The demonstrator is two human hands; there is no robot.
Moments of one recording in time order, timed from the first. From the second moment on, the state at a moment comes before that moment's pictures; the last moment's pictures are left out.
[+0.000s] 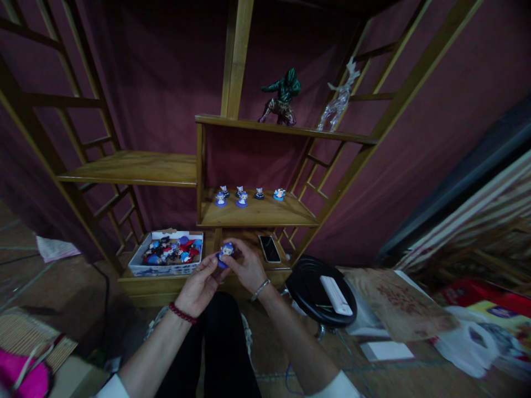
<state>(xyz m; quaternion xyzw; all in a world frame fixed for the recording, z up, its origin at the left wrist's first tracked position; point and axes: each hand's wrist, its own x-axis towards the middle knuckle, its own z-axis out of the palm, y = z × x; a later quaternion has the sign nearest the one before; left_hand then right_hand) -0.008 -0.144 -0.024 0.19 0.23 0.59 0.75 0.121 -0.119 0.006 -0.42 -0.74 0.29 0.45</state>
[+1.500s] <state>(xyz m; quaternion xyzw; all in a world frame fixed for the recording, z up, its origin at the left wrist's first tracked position) 0.002 -0.135 -0.019 0.17 0.23 0.59 0.76 0.134 -0.113 0.002 -0.38 -0.71 0.37 0.46</state>
